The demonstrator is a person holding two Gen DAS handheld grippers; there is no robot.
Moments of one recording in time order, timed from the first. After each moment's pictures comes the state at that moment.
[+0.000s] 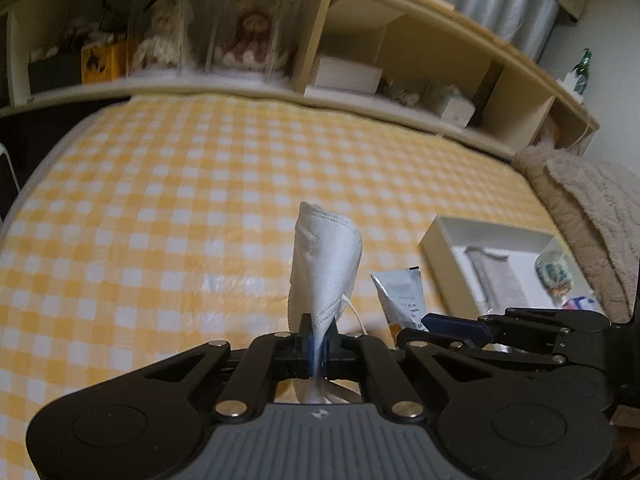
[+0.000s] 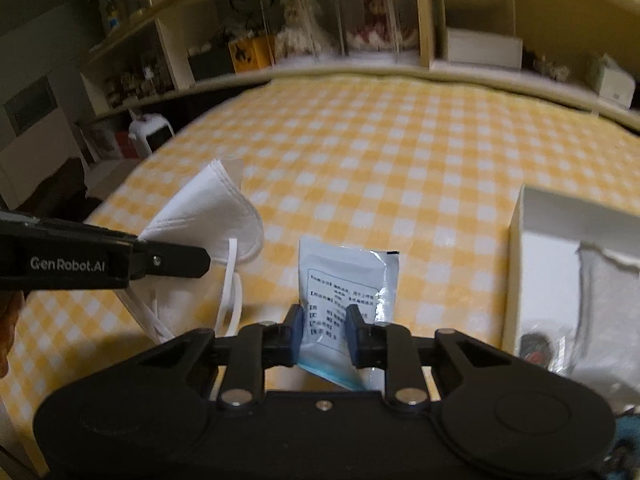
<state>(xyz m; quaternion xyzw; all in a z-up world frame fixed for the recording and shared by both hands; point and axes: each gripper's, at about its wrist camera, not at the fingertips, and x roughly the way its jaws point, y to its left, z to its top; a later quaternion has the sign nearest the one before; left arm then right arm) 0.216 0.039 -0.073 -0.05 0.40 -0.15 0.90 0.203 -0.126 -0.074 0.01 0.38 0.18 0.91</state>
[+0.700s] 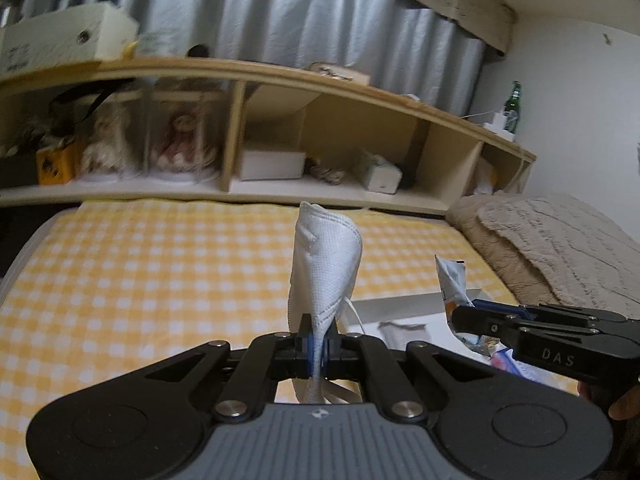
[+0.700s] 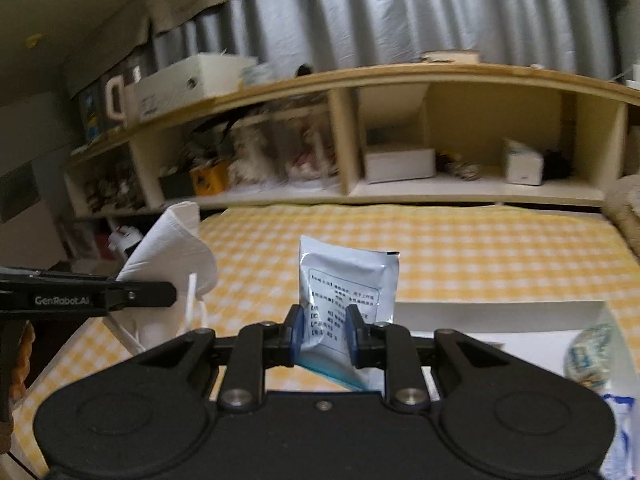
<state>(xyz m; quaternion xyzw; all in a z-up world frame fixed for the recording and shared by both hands) 0.174 -0.021 0.007 -0.04 0.28 -0.20 0.94 0.151 -0.230 0.023 0.06 0.25 0.11 0.96</state>
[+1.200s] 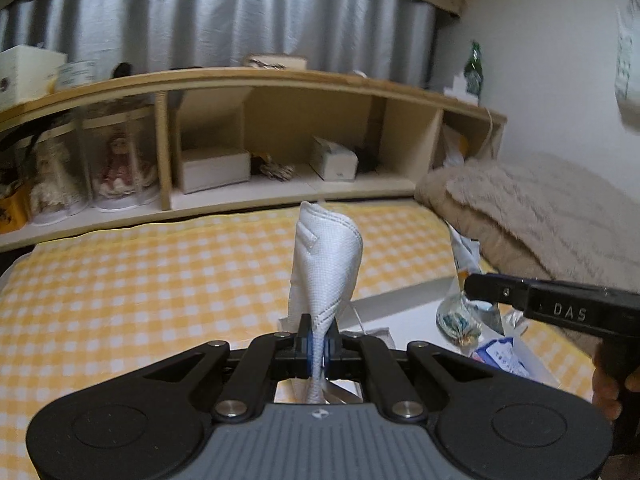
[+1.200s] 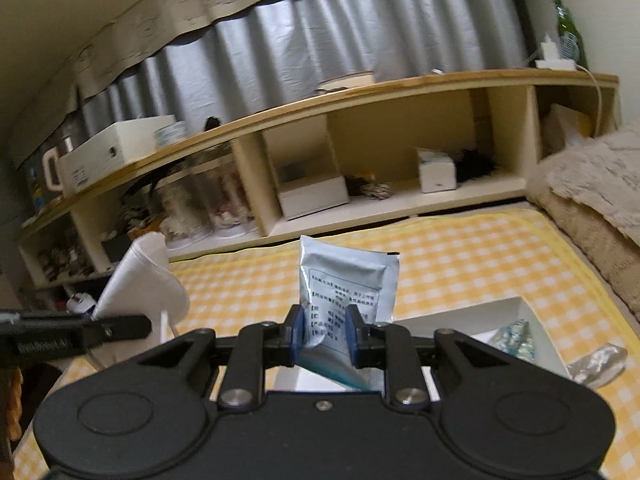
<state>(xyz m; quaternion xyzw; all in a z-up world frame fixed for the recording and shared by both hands) 0.186 -0.116 0.020 0.02 0.27 -0.24 0.93 0.144 -0.323 0.026 0.13 0.22 0.02 0.97</state>
